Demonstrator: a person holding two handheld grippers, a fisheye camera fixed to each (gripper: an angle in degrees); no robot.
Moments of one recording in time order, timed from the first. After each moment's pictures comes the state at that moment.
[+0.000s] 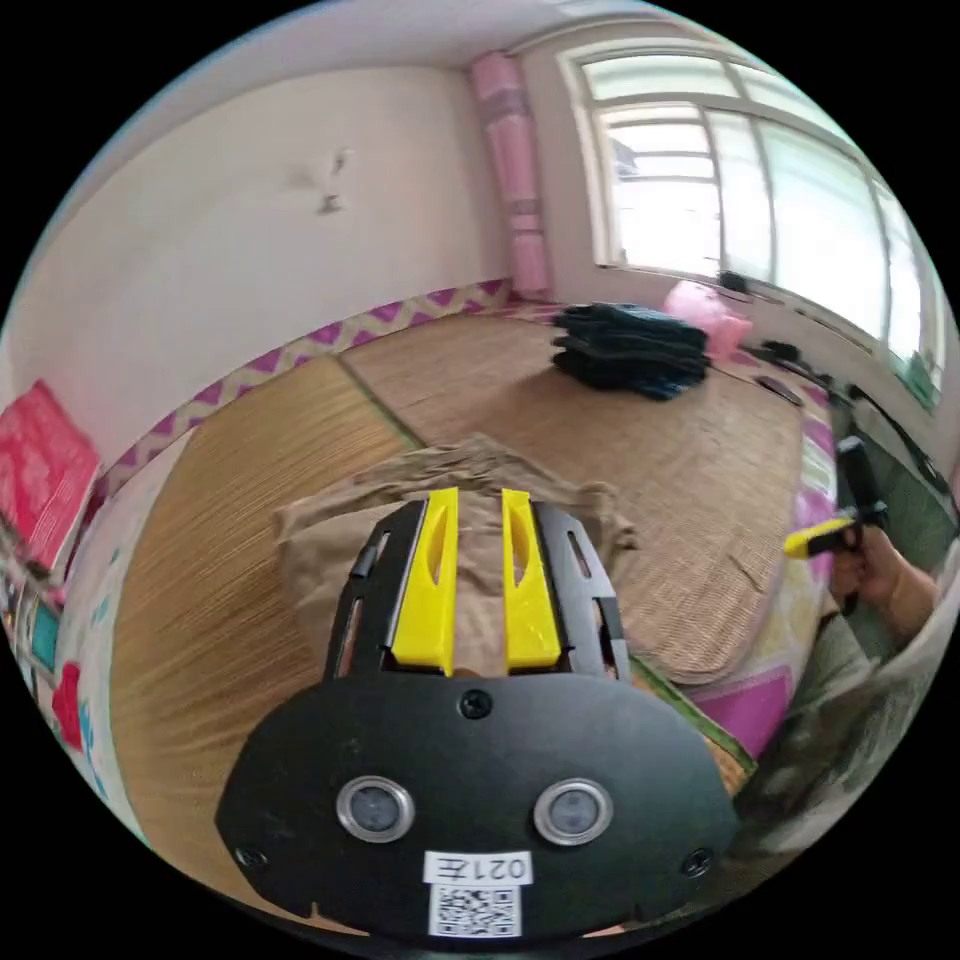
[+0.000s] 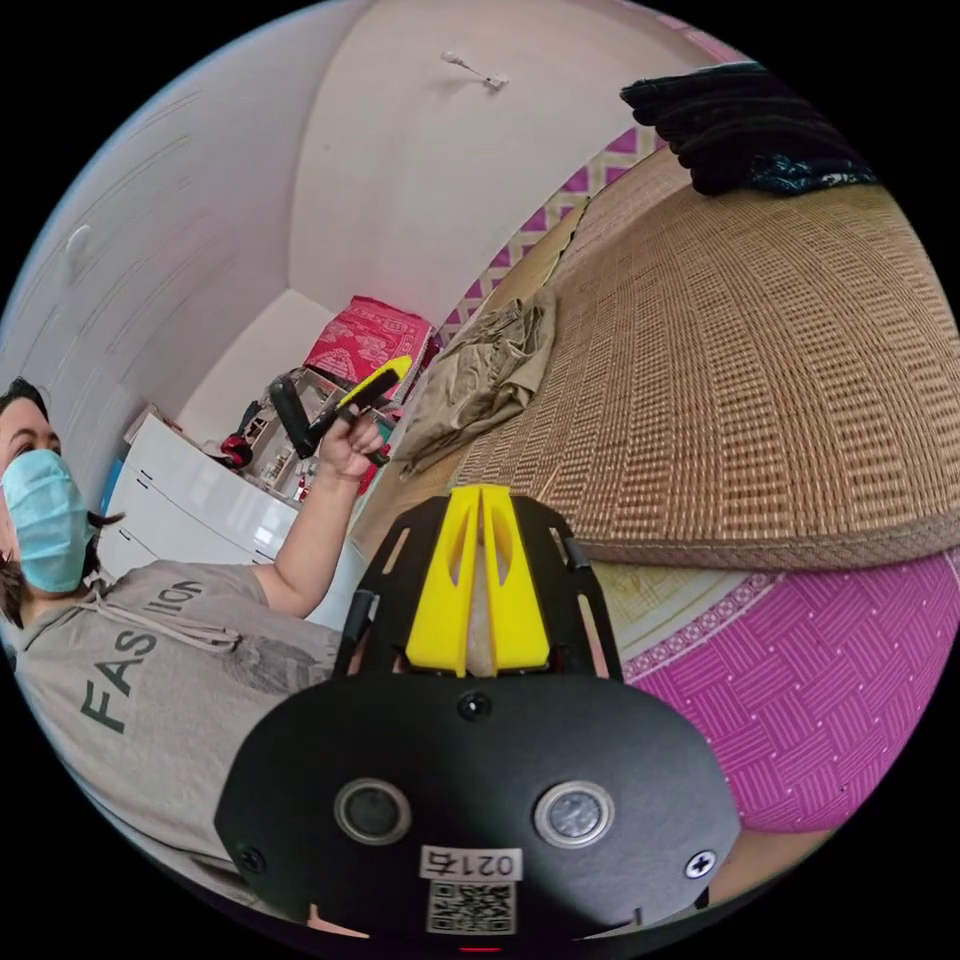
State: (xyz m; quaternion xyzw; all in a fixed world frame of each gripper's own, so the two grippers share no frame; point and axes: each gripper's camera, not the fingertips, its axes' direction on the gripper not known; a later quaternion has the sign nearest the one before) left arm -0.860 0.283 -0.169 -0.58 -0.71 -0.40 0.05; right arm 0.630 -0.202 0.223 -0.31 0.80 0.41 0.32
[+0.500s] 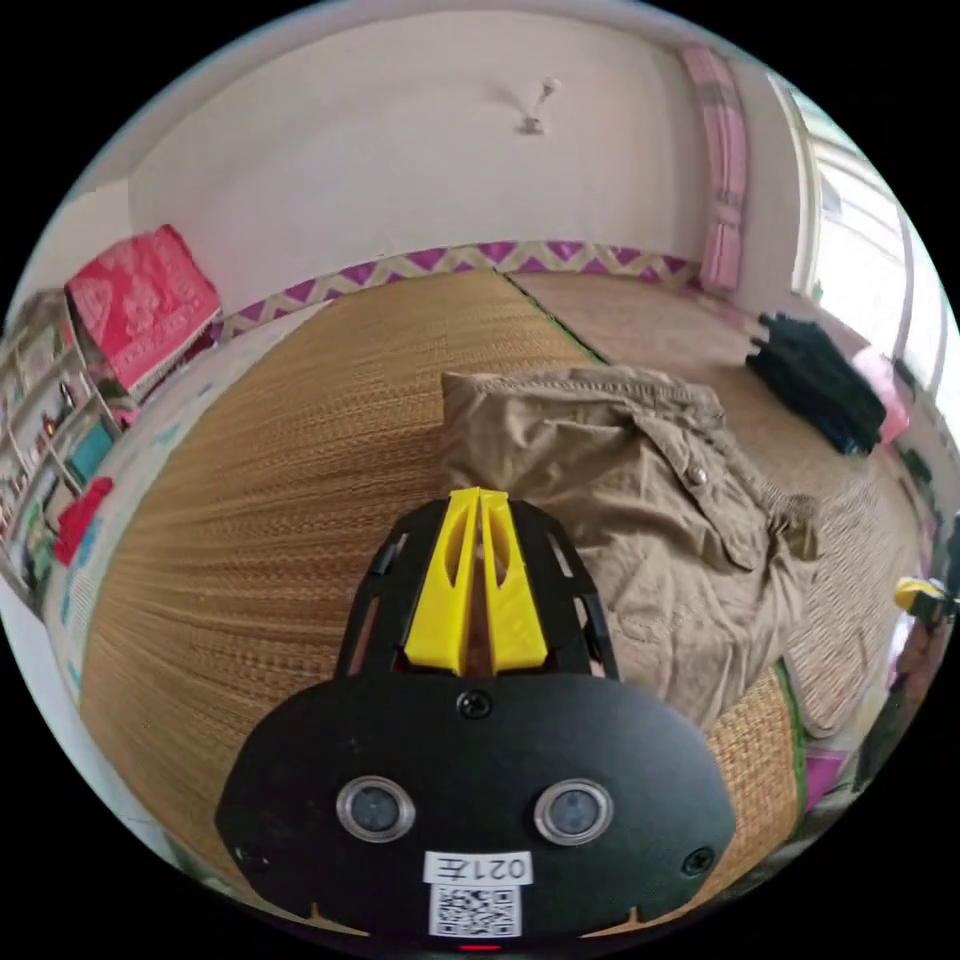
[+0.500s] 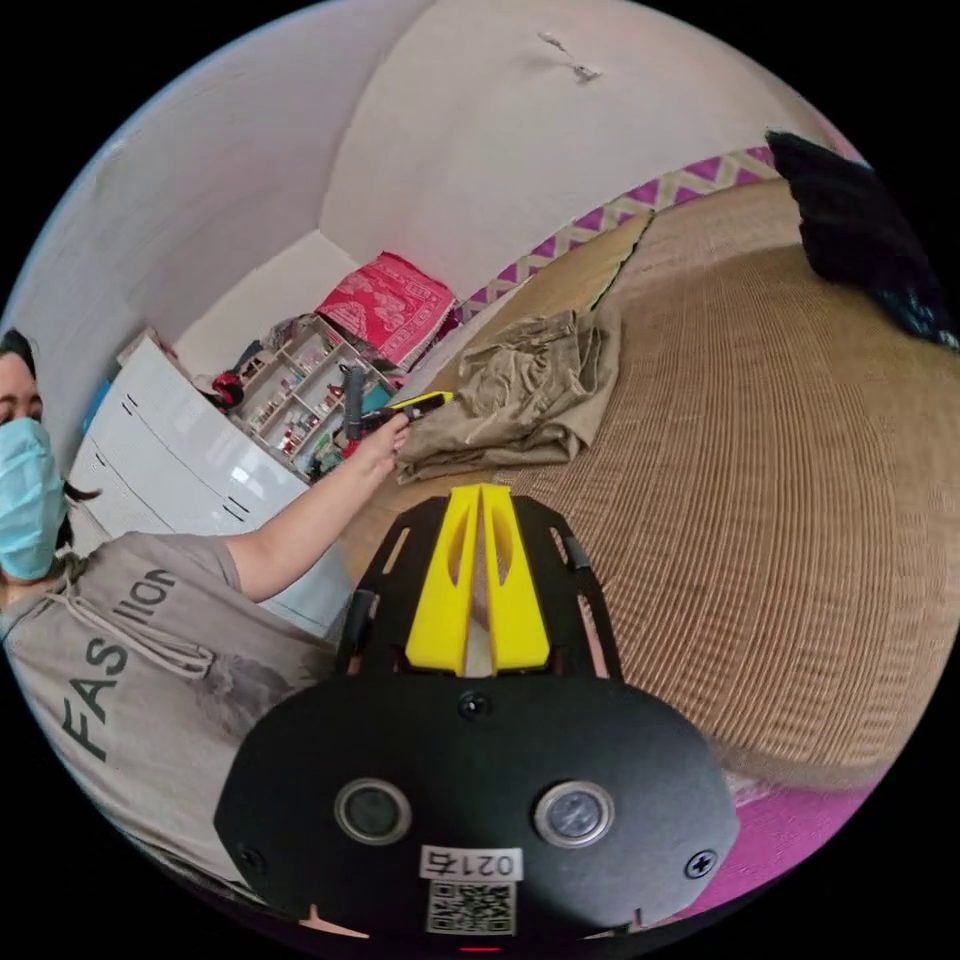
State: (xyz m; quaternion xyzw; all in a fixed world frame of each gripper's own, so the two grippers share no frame) left arm -0.565 0.143 -0.253 -0.48 -0.78 -0.38 -0.13; right arm 0.702 -0.140 0.159 -0.41 0.76 0.40 0.32
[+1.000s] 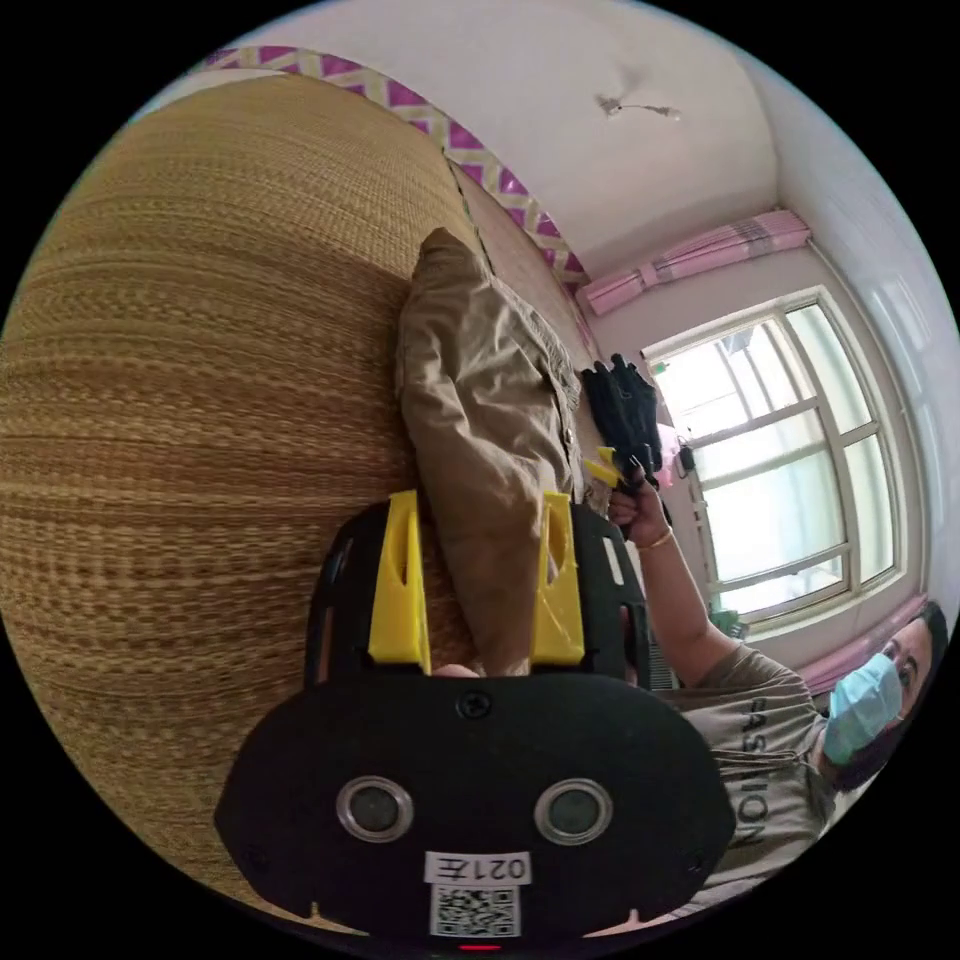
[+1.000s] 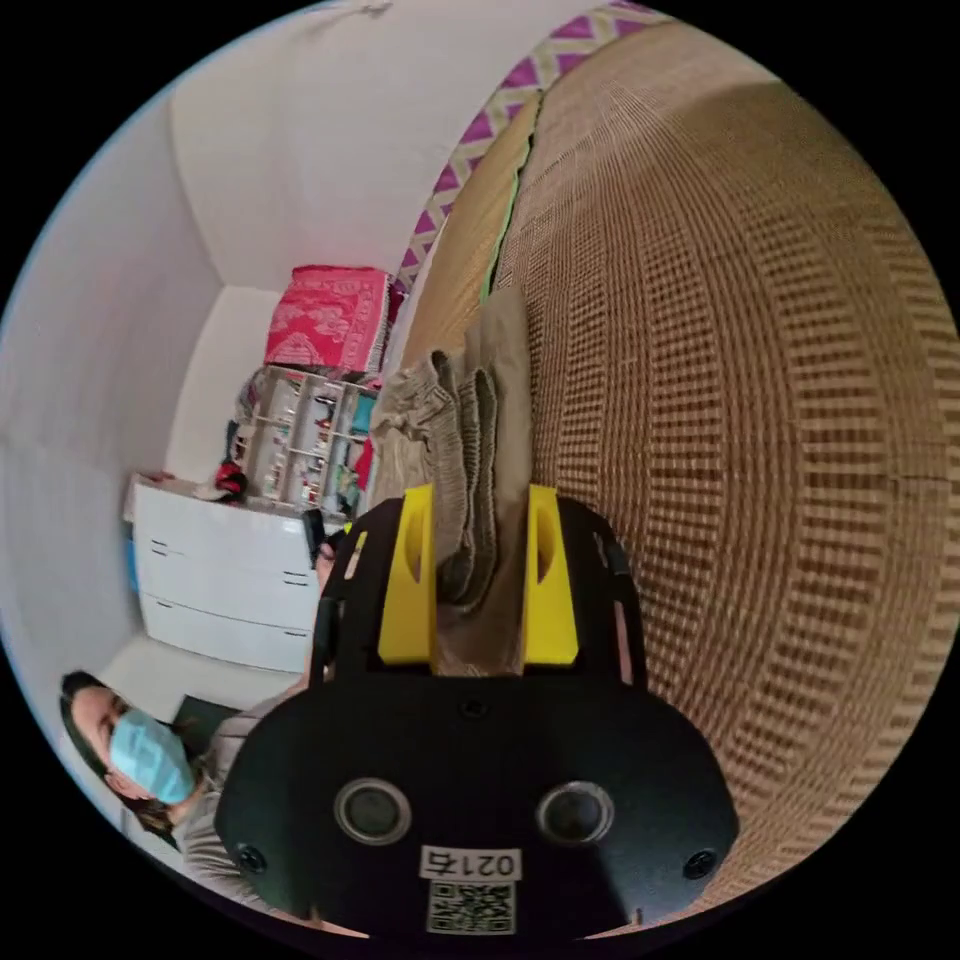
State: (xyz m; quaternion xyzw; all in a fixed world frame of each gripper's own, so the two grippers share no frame) left arm -0.273 0.003 -0.293 -0.13 -0.76 -0.63 0.05; right arm 0.815 -0.143 -0.153 -0.25 0.75 0.56 0.26
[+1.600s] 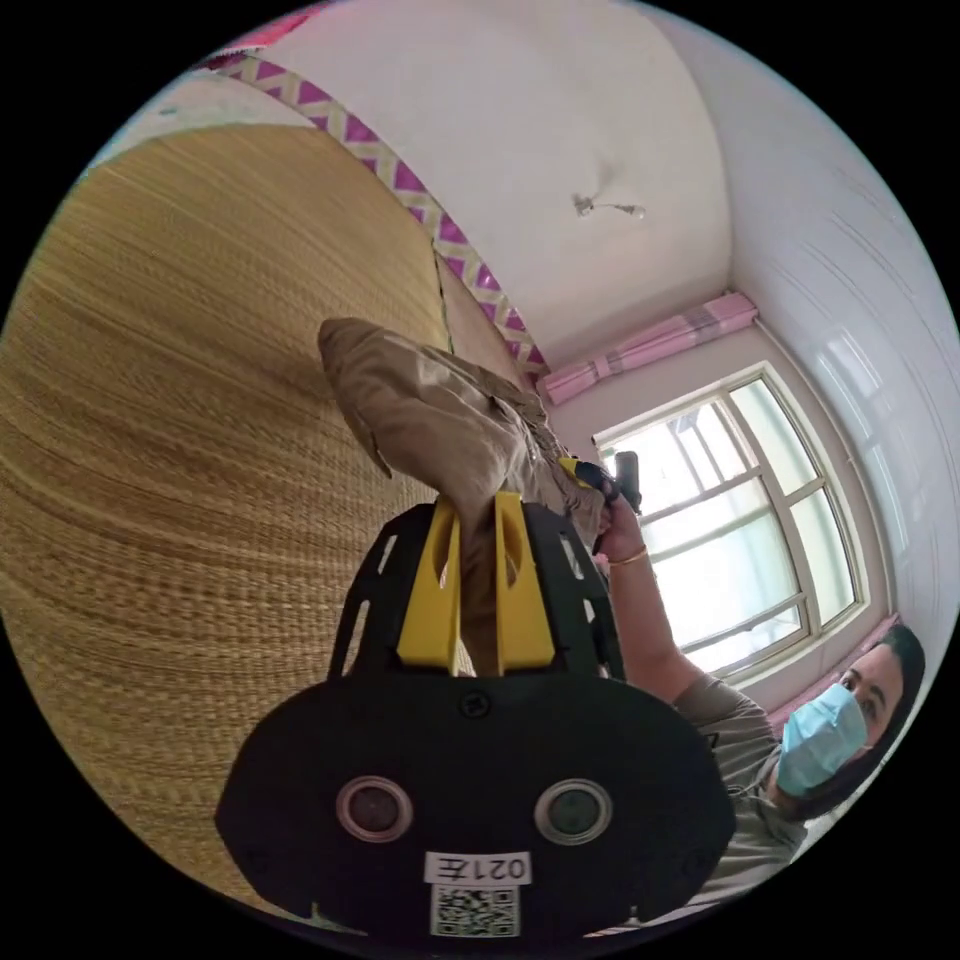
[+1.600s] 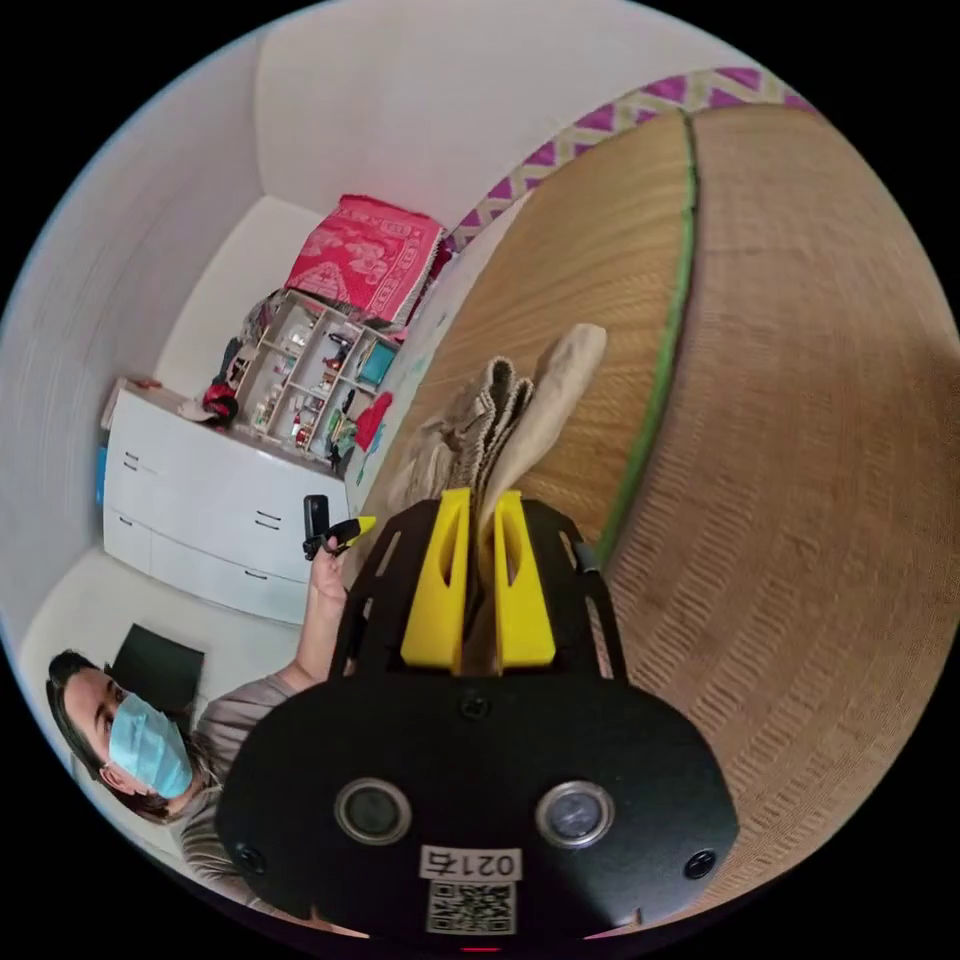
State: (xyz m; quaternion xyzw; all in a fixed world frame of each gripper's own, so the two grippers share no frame) left arm -0.182 -0.228 -0.240 -0.07 -0.84 -0.53 0.09; right arm 1.088 -0.086 -0.127 -0.39 0.69 0.55 0.27
